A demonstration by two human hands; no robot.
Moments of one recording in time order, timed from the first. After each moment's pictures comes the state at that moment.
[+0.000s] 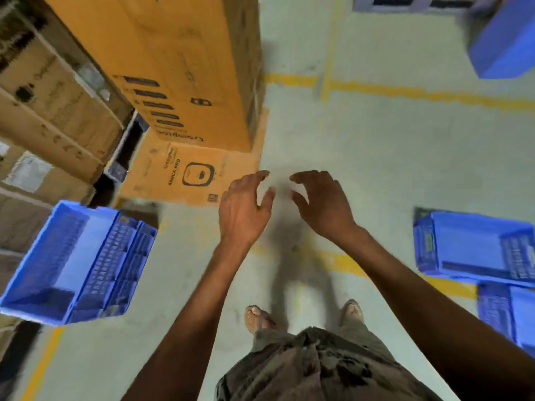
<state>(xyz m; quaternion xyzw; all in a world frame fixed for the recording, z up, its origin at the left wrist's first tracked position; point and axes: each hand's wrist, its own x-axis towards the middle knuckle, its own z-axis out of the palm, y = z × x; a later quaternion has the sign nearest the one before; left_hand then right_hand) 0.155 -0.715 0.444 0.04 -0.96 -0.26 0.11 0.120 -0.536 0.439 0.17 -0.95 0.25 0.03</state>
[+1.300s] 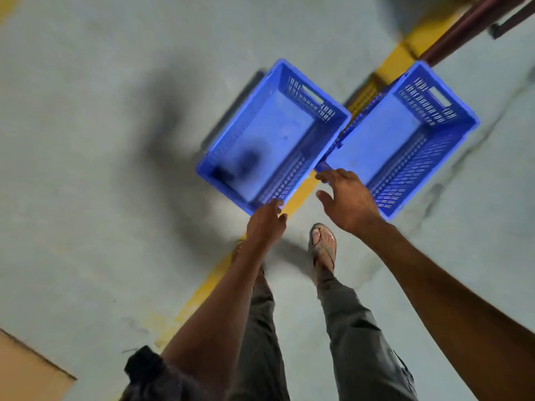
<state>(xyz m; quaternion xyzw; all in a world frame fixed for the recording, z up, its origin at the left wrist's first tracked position) 0.025 0.138 -0.035 -0.30 -0.82 -0.11 -0.47 0.141 0.282 0.054 -0.44 -0.84 0.27 -0.15</state>
